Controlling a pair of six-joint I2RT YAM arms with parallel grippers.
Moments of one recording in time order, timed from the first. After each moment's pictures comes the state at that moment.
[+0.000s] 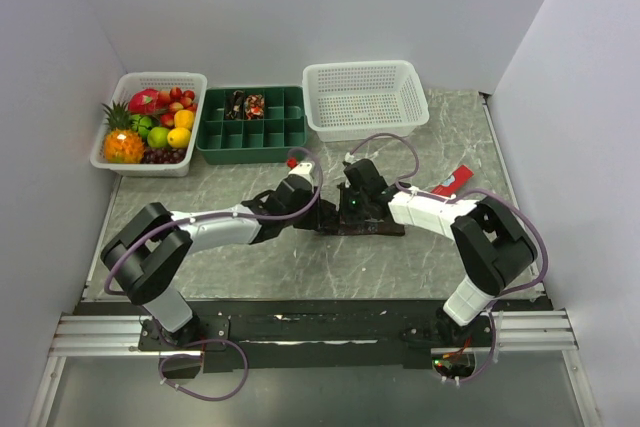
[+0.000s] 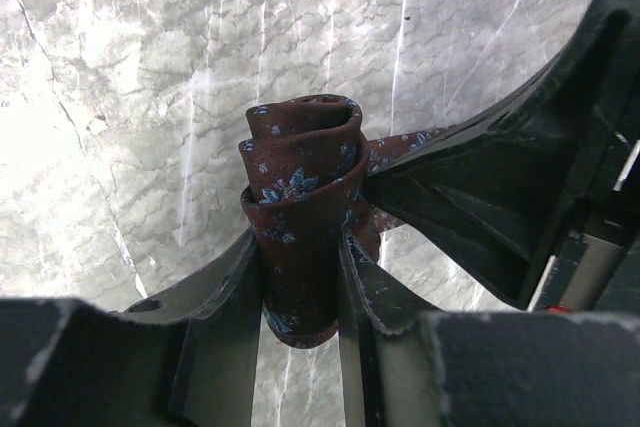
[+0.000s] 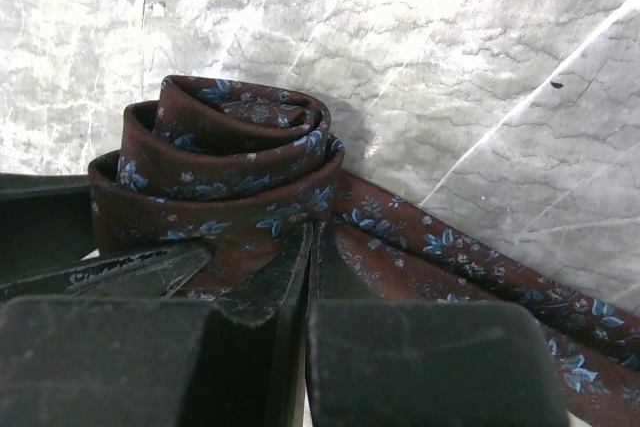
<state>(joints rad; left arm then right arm) -0.82 1.62 0.84 0.10 -0.08 -0.64 0.63 1.62 0.90 -0.21 -0.07 0.53</state>
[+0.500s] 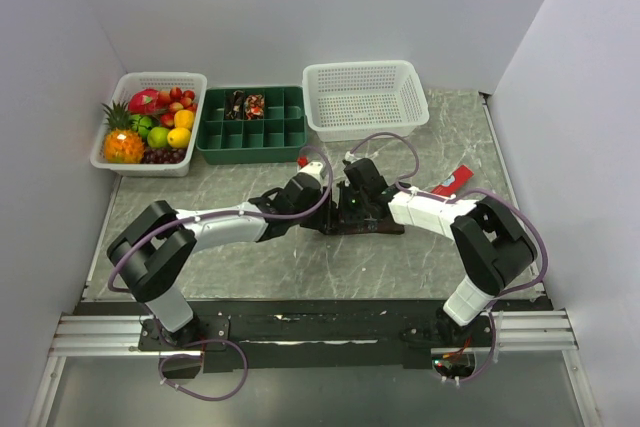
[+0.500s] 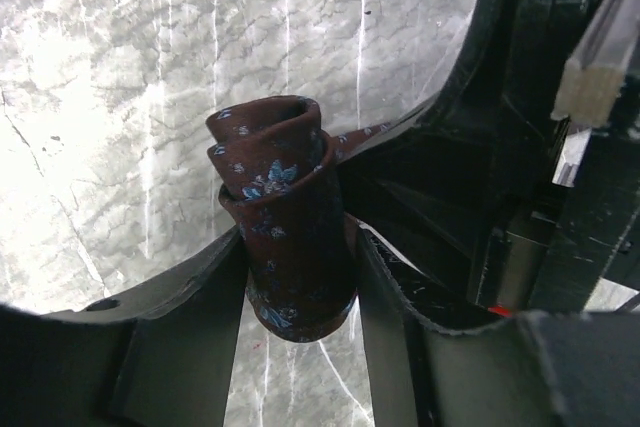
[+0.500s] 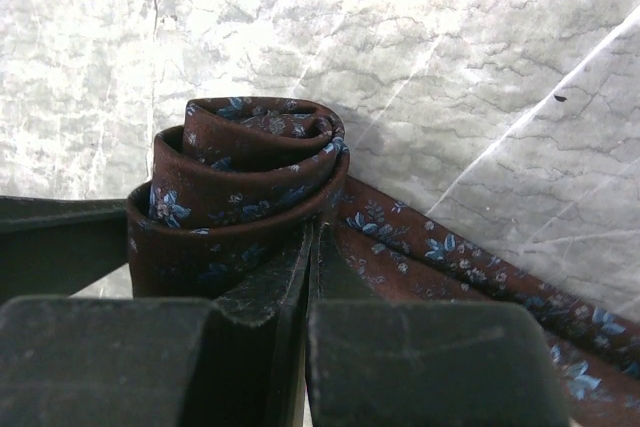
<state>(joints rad) -0.86 1.65 0.92 0.04 -0.08 -0.60 0.63 1.63 0.90 -0.18 -0.08 0.54</state>
